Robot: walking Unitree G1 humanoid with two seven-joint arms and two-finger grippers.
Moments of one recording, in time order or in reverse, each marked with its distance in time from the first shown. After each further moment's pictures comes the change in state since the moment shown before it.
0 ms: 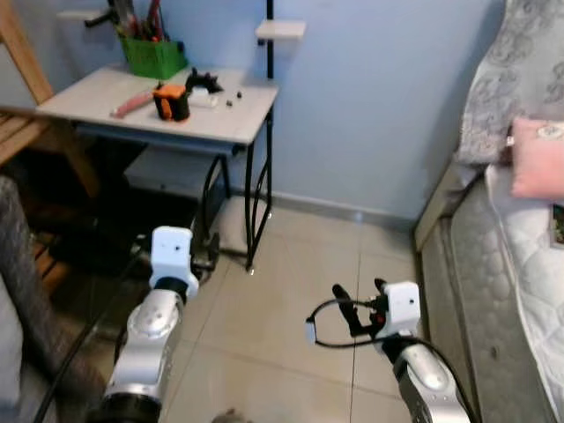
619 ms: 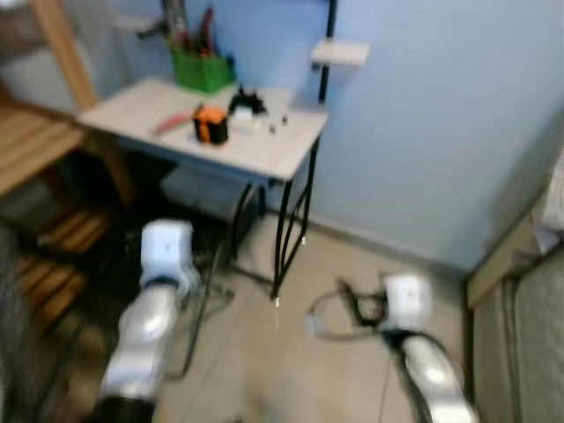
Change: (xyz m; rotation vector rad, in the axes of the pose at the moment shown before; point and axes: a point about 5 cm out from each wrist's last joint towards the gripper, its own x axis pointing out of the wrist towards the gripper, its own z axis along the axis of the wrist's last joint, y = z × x) left arm -0.006 0.000 -0.002 0.023 0.003 0.005; right arm -0.001 -0.003 0.002 -0.071 0.009 -0.012
